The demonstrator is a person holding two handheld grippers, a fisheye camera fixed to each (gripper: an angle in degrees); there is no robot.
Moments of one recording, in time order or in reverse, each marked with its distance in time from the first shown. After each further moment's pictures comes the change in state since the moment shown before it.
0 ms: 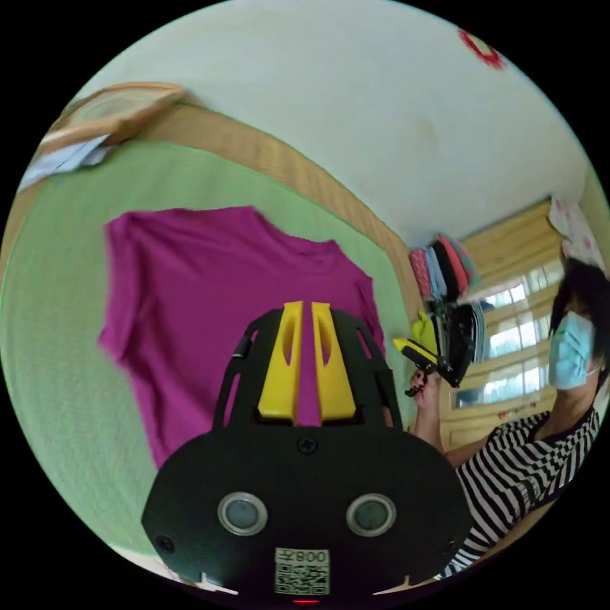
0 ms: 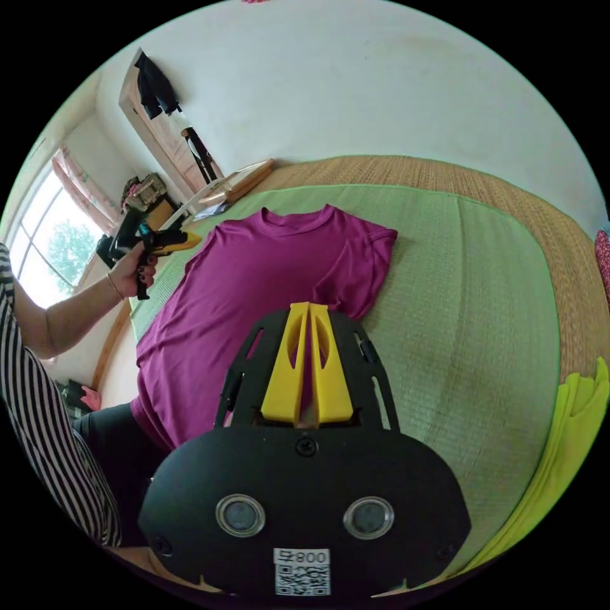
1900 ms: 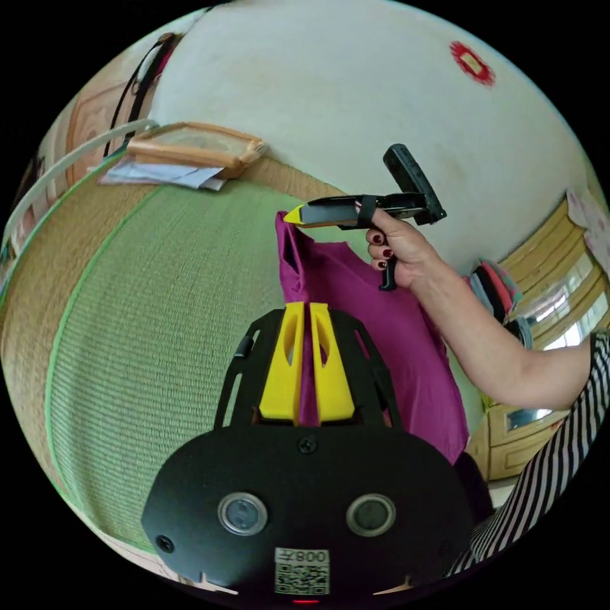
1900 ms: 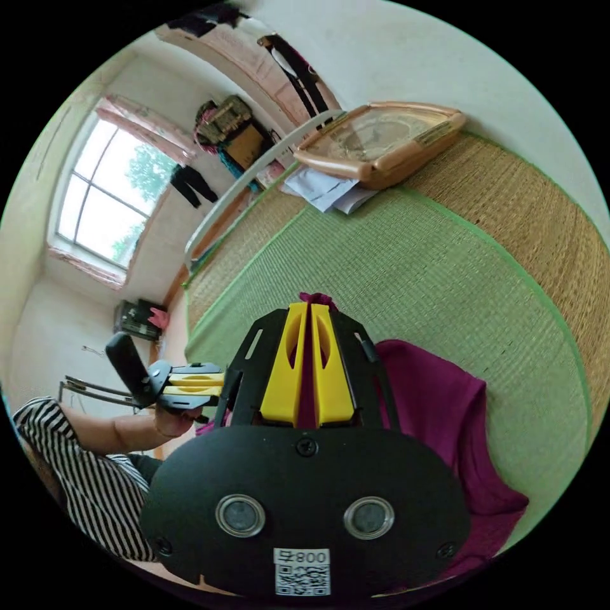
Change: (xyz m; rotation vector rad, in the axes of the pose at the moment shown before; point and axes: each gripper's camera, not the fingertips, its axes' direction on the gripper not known) left arm -0.083 0.194 -0.117 0.204 -0.240 0.095; right arm -0.344 -0.439 0.532 -0.372 -0.417 -0.283
